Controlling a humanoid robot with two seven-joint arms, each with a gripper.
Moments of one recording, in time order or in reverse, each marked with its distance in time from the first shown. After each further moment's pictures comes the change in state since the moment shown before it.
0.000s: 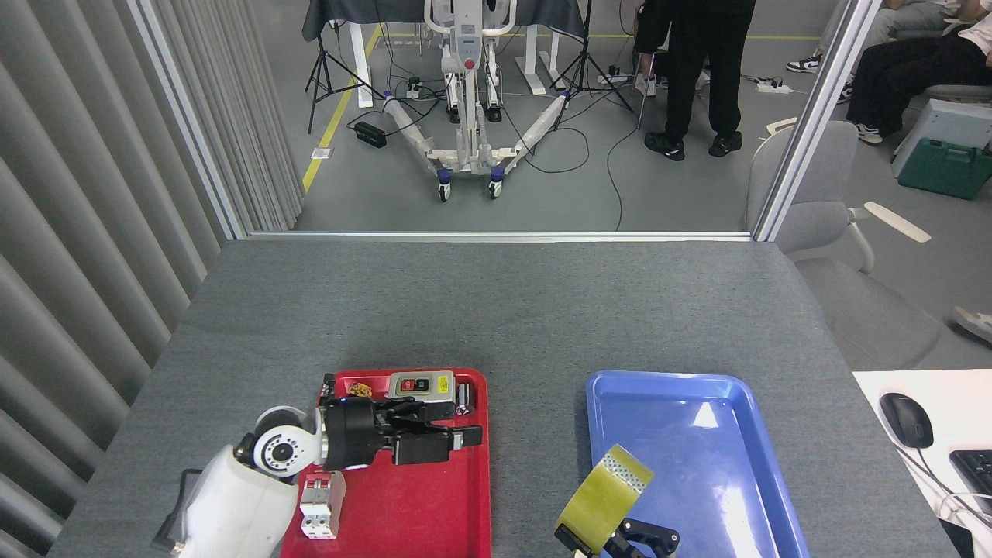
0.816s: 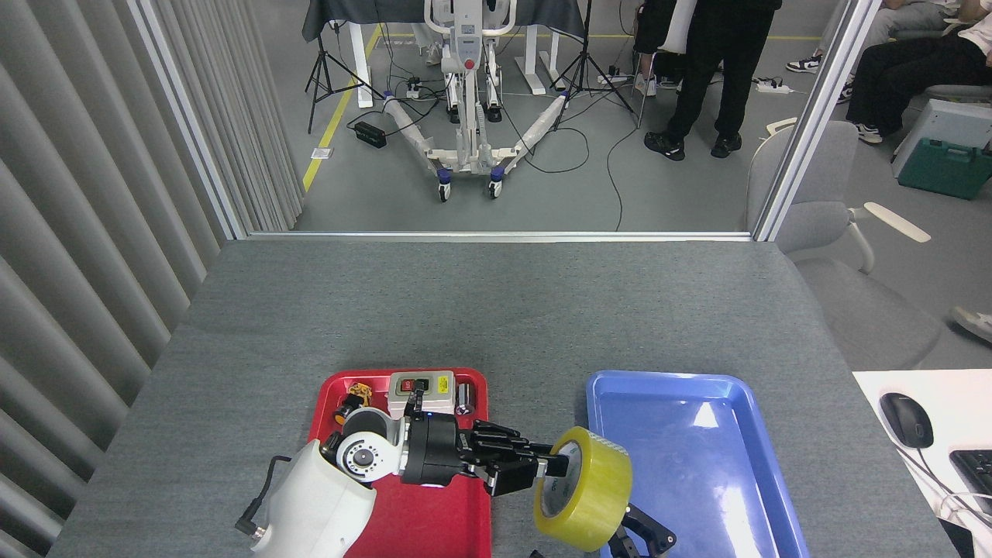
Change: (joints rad) left arm -0.072 -0.134 -0.196 0.077 0.039 -0.090 -0.055; right arm -0.018 0.000 0.049 -0.008 0.006 -0.017 0.002
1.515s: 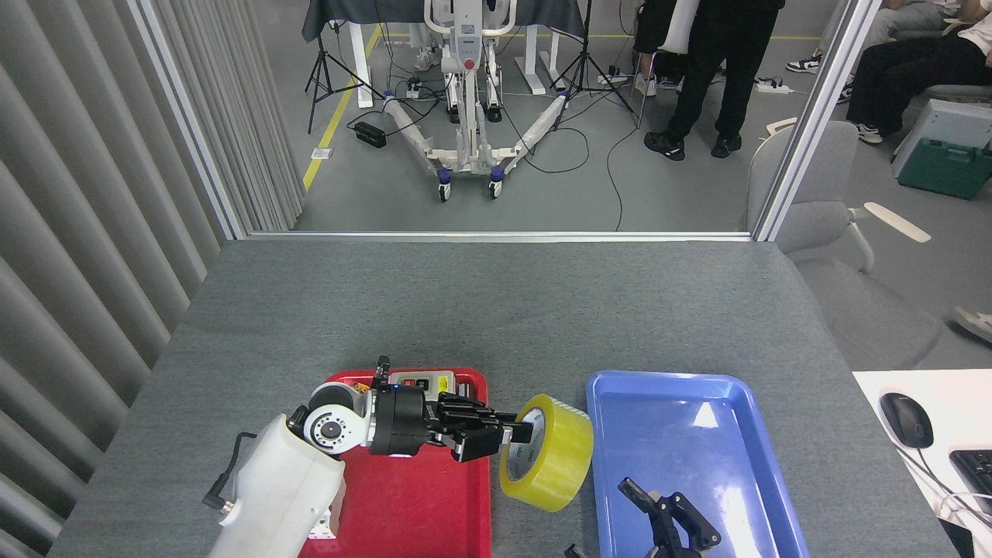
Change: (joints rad) left arm -0.056 0.061 0.032 0.032 0.018 0.000 -0.002; right arm 0.007 -0.023 -0.071 -0.005 -0.033 0.005 -0.036
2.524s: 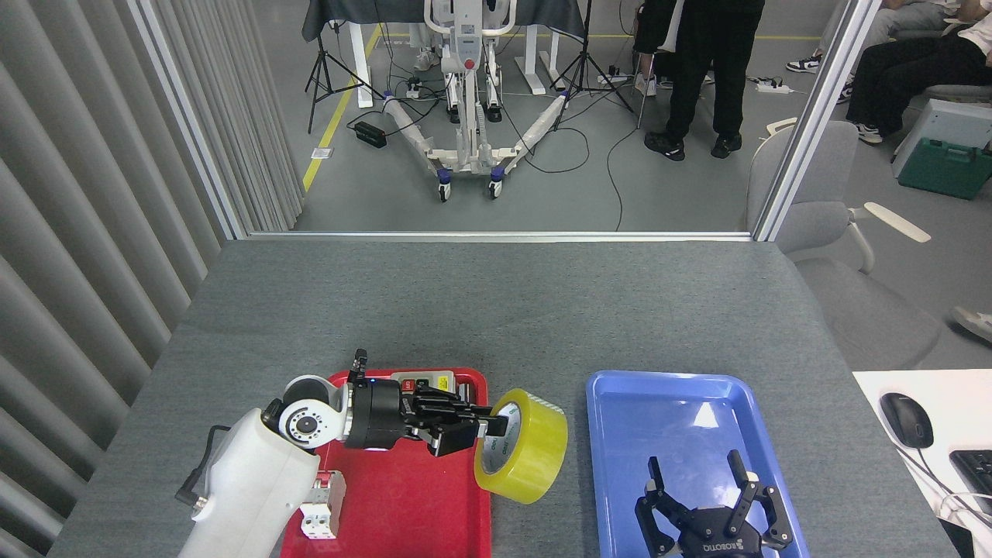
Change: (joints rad) left arm -0.009 0.062 0.002 -0.020 -0.003 0.001 0.005; right arm -0.028 0.053 0.032 0.046 0.092 0.803 0.116
